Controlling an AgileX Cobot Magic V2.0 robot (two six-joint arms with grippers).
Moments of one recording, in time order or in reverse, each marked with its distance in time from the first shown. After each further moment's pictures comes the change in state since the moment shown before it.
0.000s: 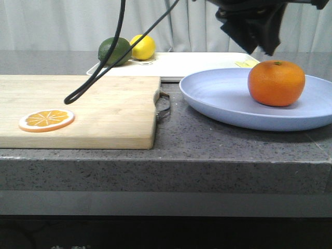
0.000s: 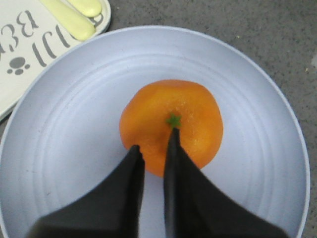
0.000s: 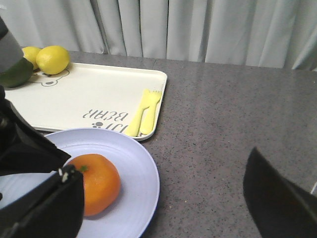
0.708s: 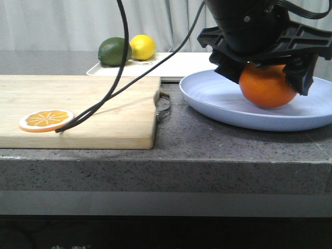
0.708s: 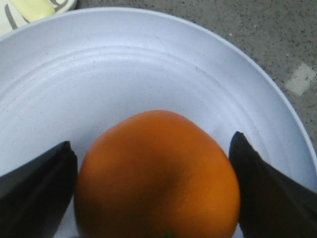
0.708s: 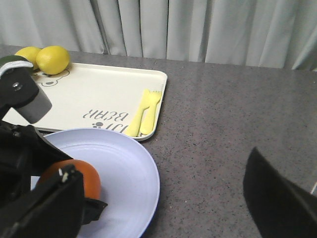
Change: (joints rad) left arm 0.000 0.042 0.163 -0.087 -0.283 0.000; right arm 0.000 0.000 0.000 0.000 -0.001 0.000
